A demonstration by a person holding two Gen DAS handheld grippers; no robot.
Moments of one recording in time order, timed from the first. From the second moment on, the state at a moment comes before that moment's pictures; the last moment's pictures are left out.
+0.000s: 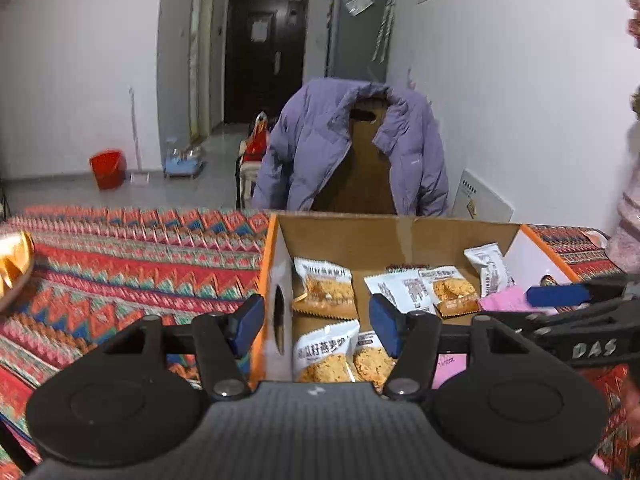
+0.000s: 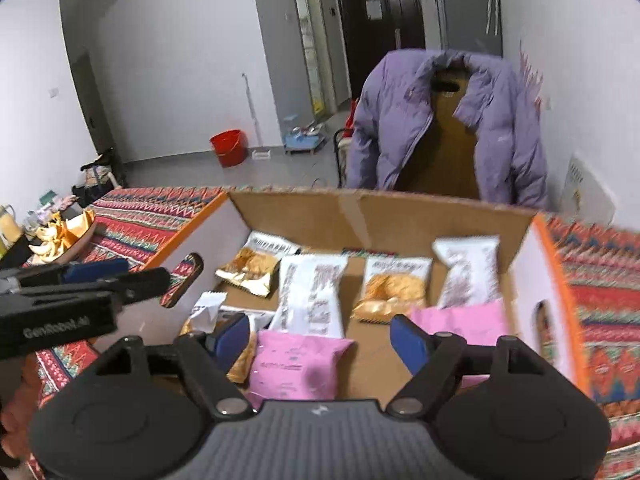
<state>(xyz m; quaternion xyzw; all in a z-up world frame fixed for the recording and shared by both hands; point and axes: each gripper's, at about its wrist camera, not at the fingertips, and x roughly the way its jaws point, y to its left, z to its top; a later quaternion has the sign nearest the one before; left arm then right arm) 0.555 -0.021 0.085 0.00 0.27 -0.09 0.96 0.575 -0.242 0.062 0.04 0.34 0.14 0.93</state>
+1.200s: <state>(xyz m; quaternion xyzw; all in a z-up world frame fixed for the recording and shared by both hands) 0.221 0.037 0.094 0.04 0.18 -0.11 0.98 0.223 -0.255 0.060 0.02 0.23 0.12 0.97</state>
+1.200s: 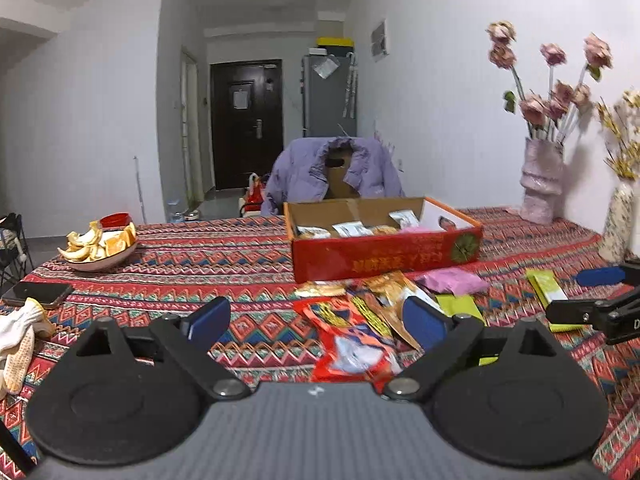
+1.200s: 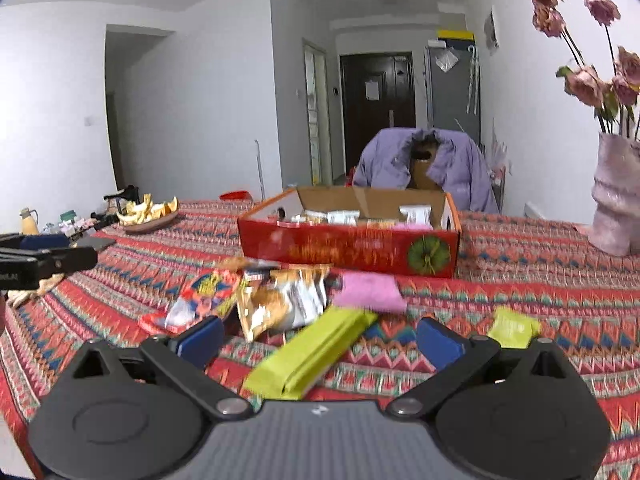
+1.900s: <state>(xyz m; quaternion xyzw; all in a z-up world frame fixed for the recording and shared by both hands) 0.240 -0.008 0.062 0.07 0.23 -0.13 0.96 0.220 -0.274 0.040 0.02 0.25 0.08 0.96</state>
